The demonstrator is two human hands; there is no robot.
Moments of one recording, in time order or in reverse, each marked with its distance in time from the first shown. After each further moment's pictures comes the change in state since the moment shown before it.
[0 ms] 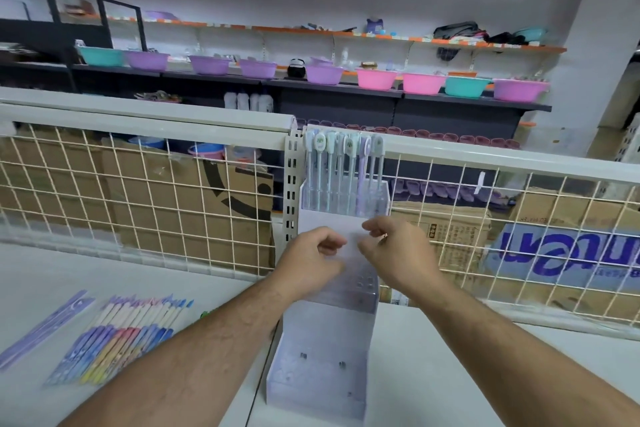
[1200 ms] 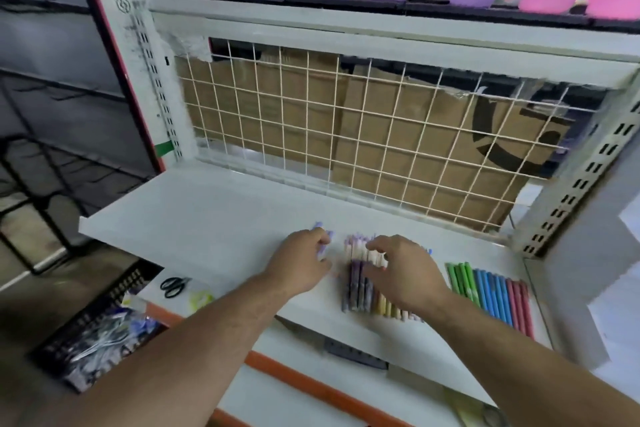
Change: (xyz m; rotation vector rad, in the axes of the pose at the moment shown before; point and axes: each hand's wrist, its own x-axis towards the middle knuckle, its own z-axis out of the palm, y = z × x) left_hand -0.146 -0.265 -0.383 0.450 -0.008 -0.302; right_hand -0.094 -0.294 0.330 -0.110 -0.466 -0.158
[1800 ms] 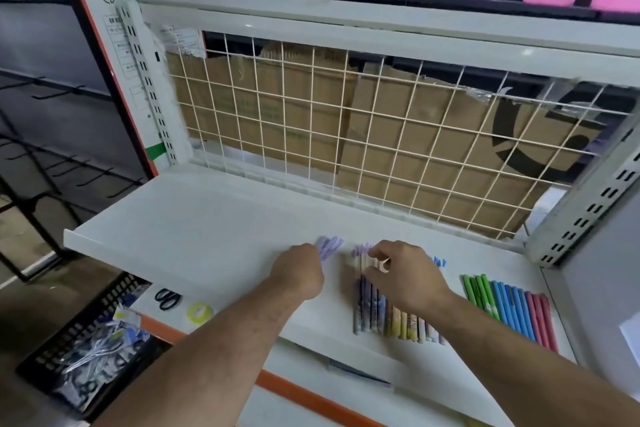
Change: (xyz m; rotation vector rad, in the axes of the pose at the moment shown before) left_hand 0.038 -0.020 0.009 0.470 -0.098 -0.241; right_hand 0.038 -0.002 0.019 0.086 -0.019 0.056
